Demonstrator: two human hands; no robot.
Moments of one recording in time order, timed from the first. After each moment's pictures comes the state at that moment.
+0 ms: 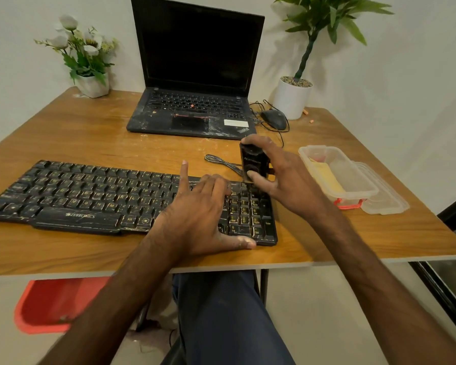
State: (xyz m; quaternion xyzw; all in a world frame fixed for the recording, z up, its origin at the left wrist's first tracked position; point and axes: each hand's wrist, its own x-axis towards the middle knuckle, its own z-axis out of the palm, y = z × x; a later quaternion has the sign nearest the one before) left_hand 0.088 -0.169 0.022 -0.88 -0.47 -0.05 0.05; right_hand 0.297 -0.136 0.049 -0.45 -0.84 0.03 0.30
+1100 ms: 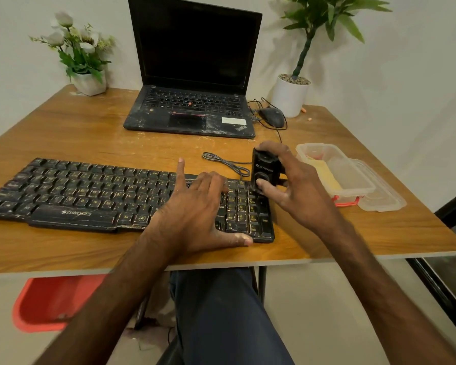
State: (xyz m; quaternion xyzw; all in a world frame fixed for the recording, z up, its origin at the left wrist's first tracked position) left_hand 0.089 -0.170 0.026 -0.88 -0.47 -0.03 0.03; right_hand 0.312 -0.165 0.043 -0.48 -0.81 0.08 0.34
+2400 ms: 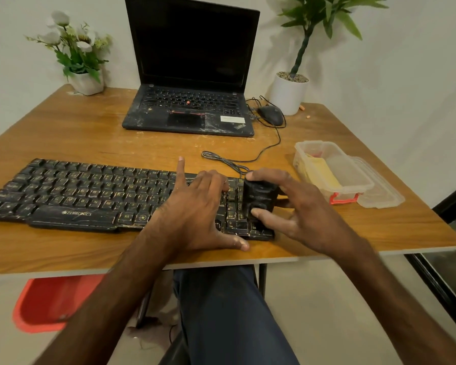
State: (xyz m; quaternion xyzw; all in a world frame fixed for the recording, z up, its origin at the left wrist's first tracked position) left_hand 0.086 -0.167 0.023 -0.89 -0.46 -0.03 0.03; right_hand 0.310 -0.207 0.050 -0.39 -0.85 0.16 0.31
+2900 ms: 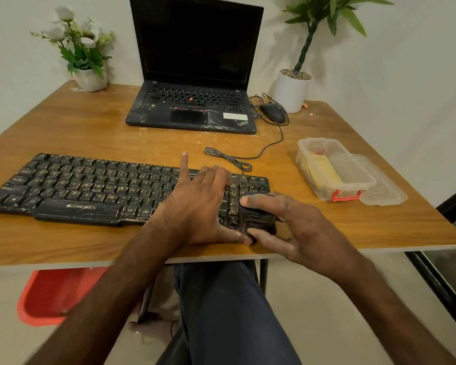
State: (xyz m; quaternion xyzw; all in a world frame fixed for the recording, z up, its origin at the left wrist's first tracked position) left_hand 0.088 -0.167 0.026 -0.89 -0.46 -0.04 0.02; right_hand 0.303 -0.235 0.040 -0.34 -0.89 0.07 0.28
